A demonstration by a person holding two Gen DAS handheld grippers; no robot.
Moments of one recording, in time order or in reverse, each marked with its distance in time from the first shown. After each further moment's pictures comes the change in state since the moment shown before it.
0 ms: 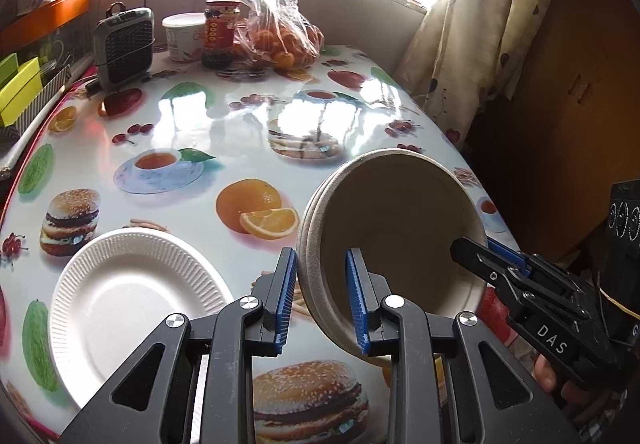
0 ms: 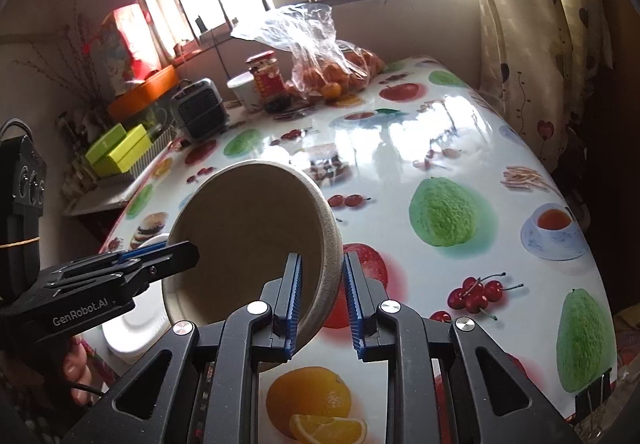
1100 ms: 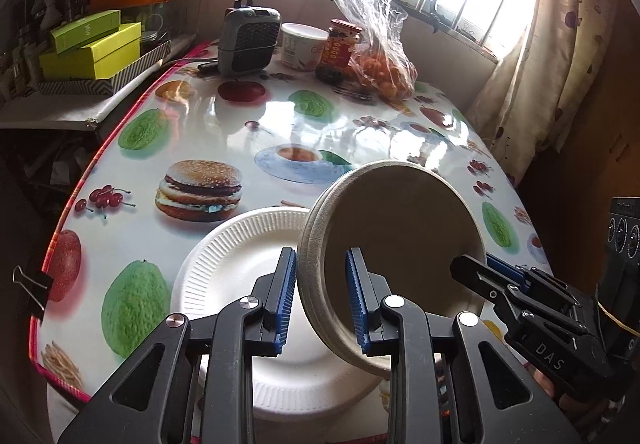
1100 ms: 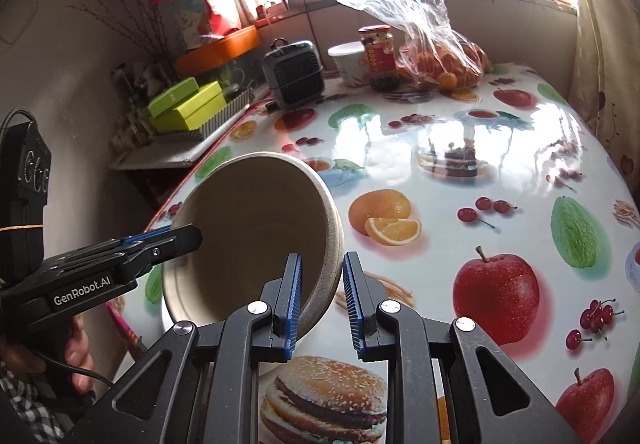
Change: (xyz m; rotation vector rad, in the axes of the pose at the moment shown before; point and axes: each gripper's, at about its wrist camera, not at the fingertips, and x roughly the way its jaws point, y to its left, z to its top) left arm -0.062 0.103 -0.028 -0.180 -0.082 0.142; right arm 0.041 0.111 -0.004 -0.156 0.072 0.183
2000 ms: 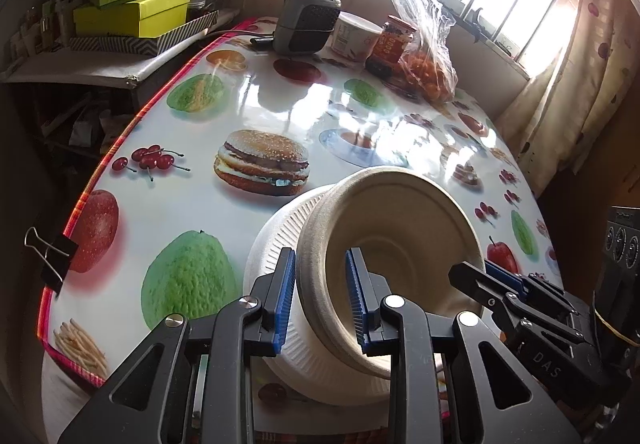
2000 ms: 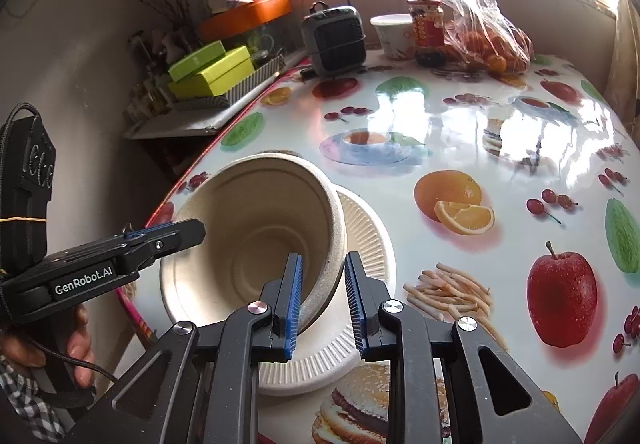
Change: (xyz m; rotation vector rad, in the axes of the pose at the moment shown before) left arm 0.000 0.057 -0.013 -0.111 0.036 0.029; right arm 0.041 0.042 -0.002 -0.051 0.091 0.050
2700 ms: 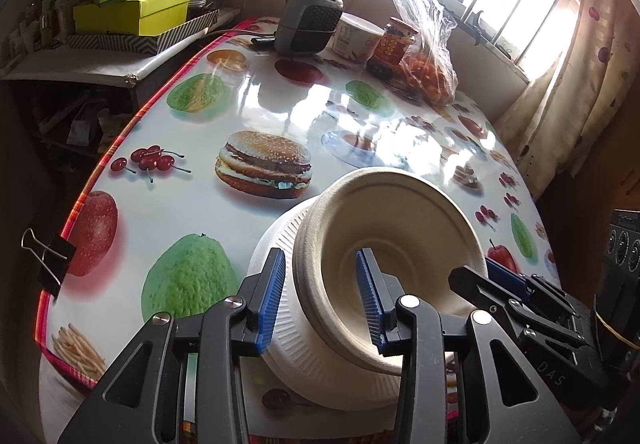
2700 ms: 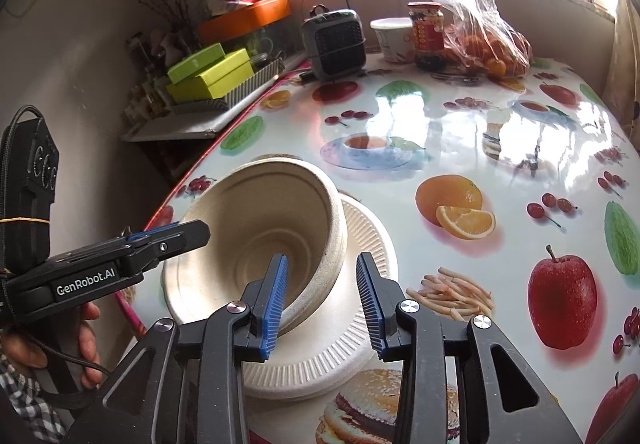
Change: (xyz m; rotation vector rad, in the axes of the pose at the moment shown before) left arm 0.002 0.004 0.003 -0.006 -0.003 -0.012; right arm 0.000 0.000 0.003 -0.002 -0.011 -0.006
